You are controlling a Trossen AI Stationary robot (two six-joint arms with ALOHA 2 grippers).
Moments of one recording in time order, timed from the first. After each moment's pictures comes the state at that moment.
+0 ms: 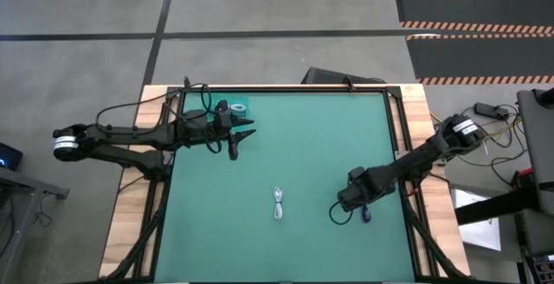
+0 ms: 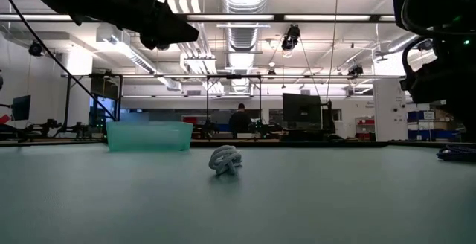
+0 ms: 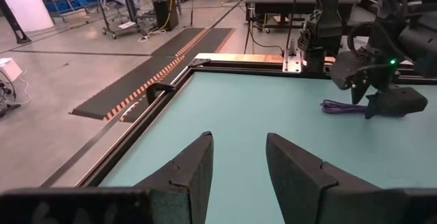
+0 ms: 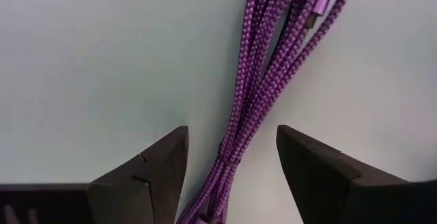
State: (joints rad) left arm 0.21 1.01 0.55 0.31 -0.09 0.06; right arm 0.43 1.53 0.76 -0.88 -0.10 1.62
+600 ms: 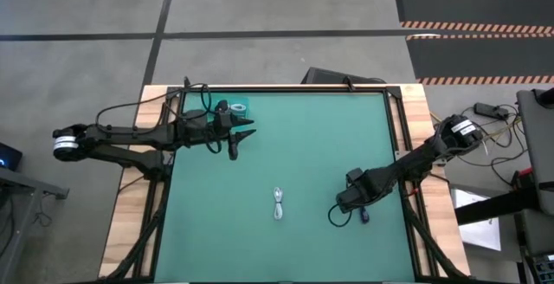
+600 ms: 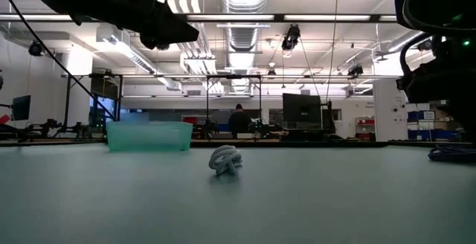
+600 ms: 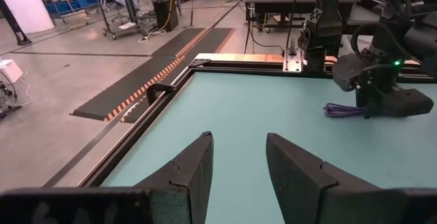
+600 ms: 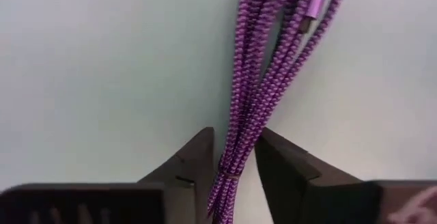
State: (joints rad) left arm 0.21 1.01 0.55 0.31 -0.09 0.07; right arm 0.43 1.57 0.76 -0.82 -0.03 1.61
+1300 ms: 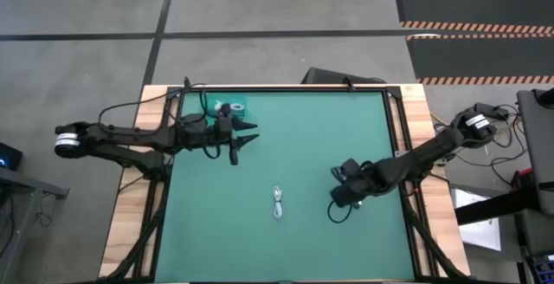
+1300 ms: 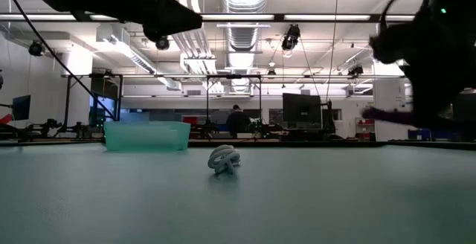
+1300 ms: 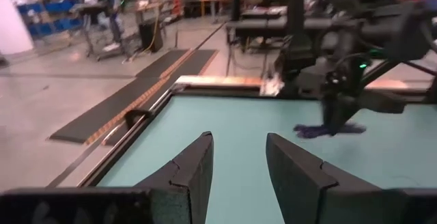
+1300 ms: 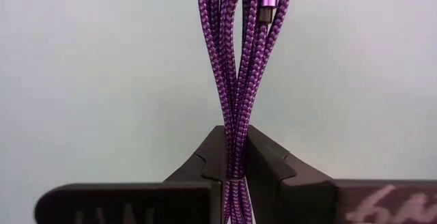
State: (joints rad) left arm 0.14 1.03 0.55 0.40 -0.08 0.06; right arm 0.41 1.38 0.78 -0.73 0.22 1.36
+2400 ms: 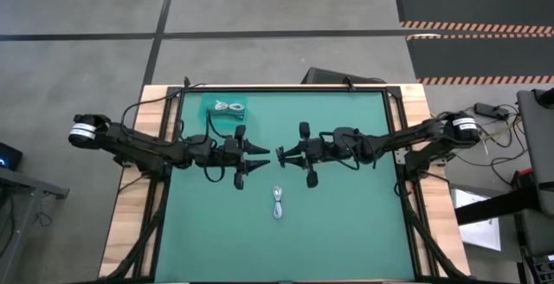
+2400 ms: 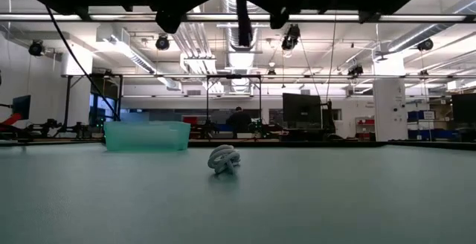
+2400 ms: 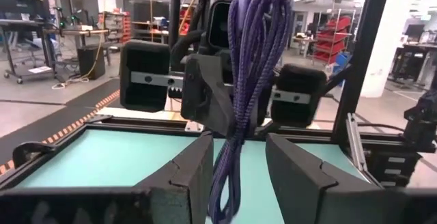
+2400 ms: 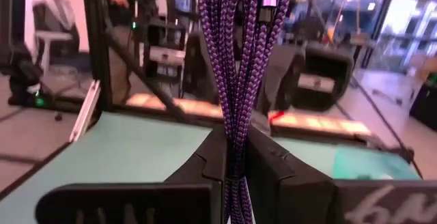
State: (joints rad) left arm -0.10 1.23 0.55 0.76 -0.11 -0.07; right arm 0.01 1.53 0.78 0.76 -0.14 -0.11
